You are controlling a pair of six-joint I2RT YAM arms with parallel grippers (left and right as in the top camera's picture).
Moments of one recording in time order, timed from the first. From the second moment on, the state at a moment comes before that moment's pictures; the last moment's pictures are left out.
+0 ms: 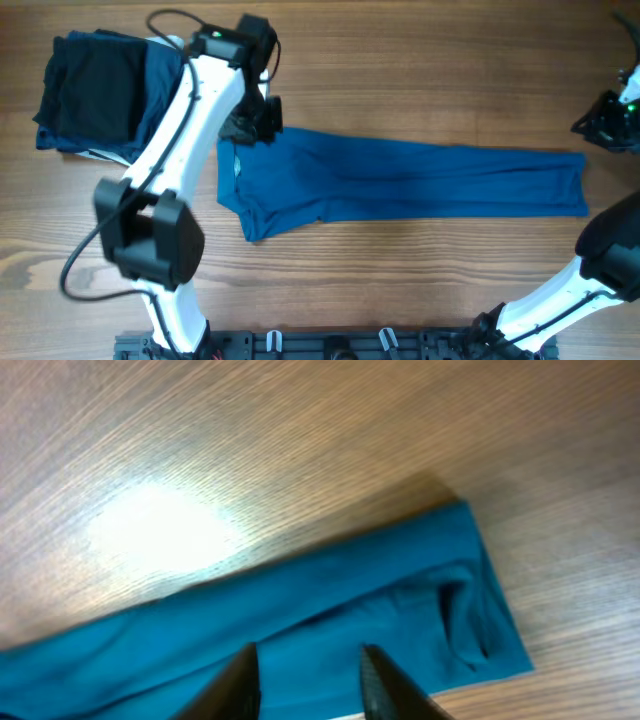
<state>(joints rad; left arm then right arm) -0.31 1.99 1.86 -1.45 0.07 -0.36 -0.59 2.00 1.80 -1.24 -0.26 -0.08</state>
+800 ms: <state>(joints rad) -0.31 2.12 1.54 -0.94 0.11 -0.36 -0.54 1.99 1.28 -0.53 -0.07 -0.01</state>
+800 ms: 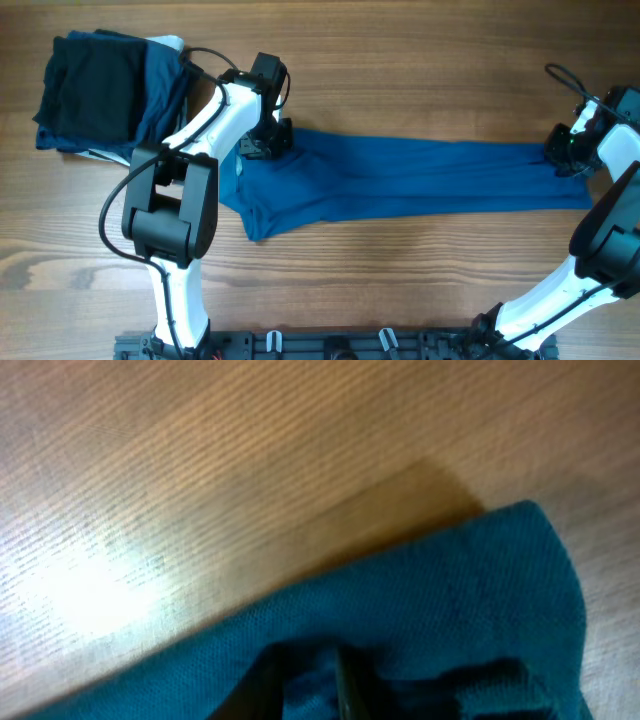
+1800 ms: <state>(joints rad) -0.26 2.16 1.87 -0.97 0.17 -0.37 -0.31 2.01 1.37 -0.85 -0.31 -0.03</state>
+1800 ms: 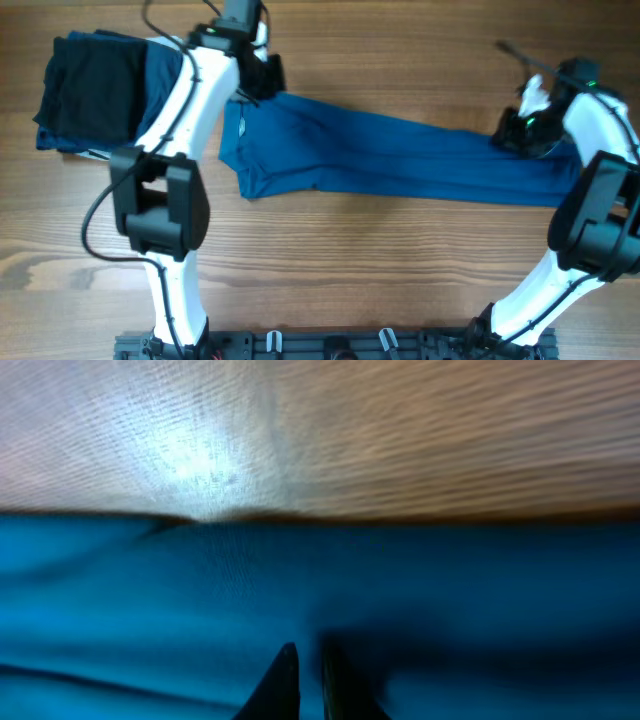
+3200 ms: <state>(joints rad) -0.29 2.34 2.08 -1.12 0.22 -0.36 0.26 2.01 1.33 -0.55 -0.38 -0.64</state>
